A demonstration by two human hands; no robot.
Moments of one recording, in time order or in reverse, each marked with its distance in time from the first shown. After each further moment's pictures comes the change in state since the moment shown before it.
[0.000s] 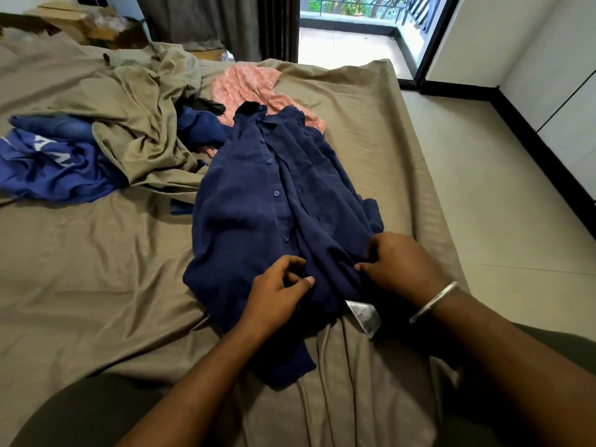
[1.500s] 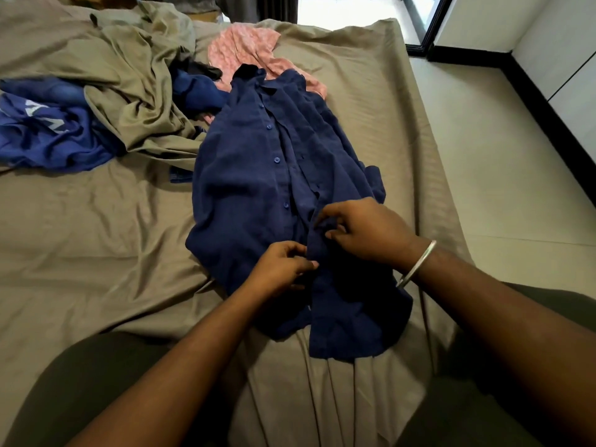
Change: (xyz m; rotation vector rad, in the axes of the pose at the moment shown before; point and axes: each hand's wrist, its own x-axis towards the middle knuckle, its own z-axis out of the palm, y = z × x) left_hand -0.001 0.002 0.004 -0.183 -0.257 -0.371; right_hand -0.004 -0.034 0.003 0.024 -0.064 -0.443
